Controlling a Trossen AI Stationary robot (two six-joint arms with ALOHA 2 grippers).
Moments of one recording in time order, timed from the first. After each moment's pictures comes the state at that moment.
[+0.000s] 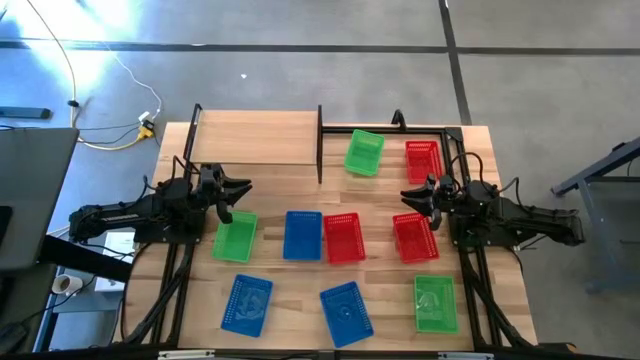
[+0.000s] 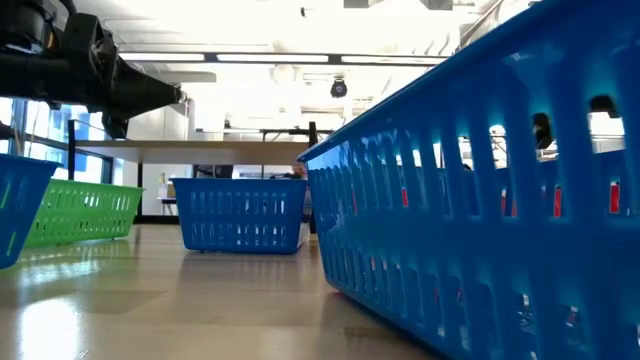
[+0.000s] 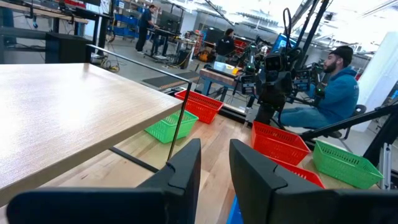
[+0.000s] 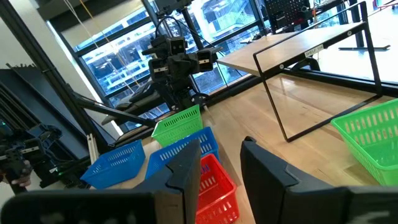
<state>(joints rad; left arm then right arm) 0.28 0.04 0.01 0.03 -0.16 -0.28 -0.17 0.01 0.01 0.02 -0.04 0.42</state>
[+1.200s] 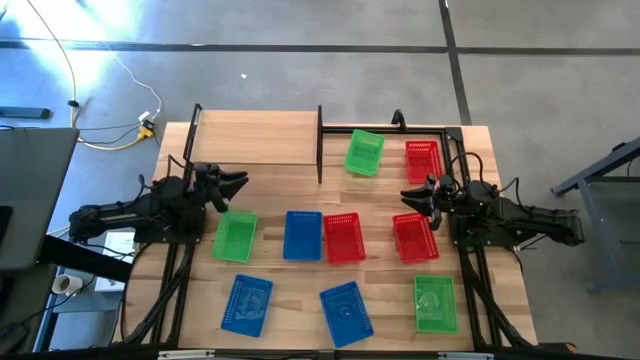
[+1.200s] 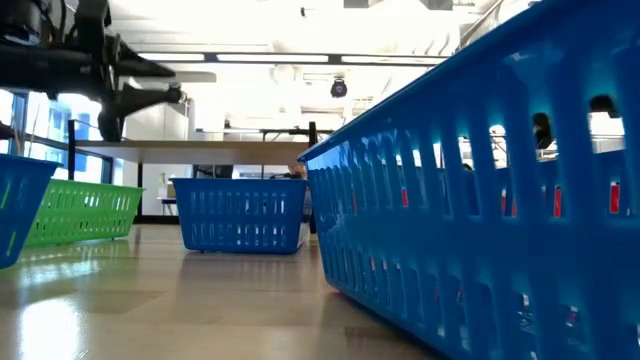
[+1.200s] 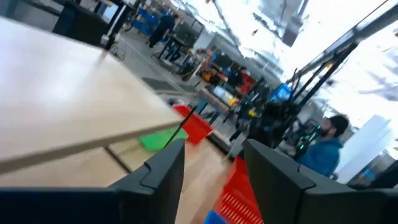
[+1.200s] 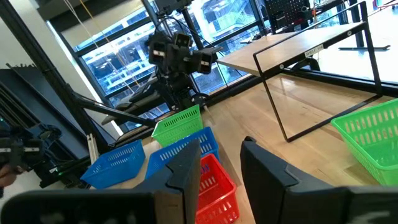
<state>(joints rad) 0.28 0.04 0.06 0.05 -0.25 -0.62 -0.17 0.01 0.01 0.02 -0.04 0.42</state>
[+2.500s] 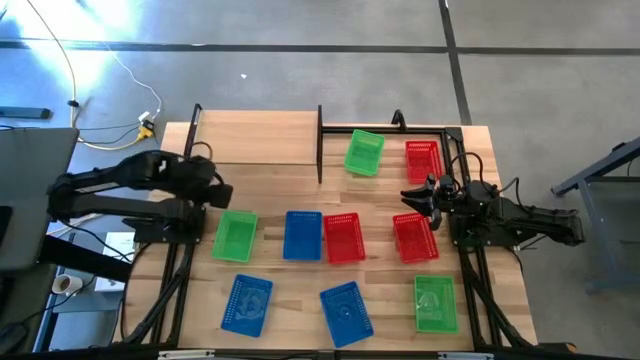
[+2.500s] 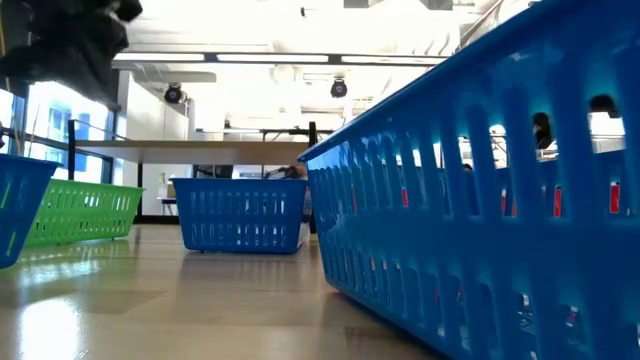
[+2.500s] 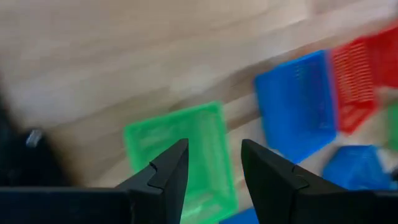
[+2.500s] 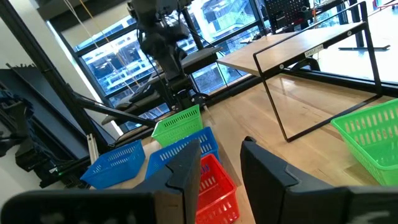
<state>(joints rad) 0.28 0.73 0.86 -1.25 -0.01 -1.14 -0.17 0.01 0.01 0.02 -0.04 0.42</state>
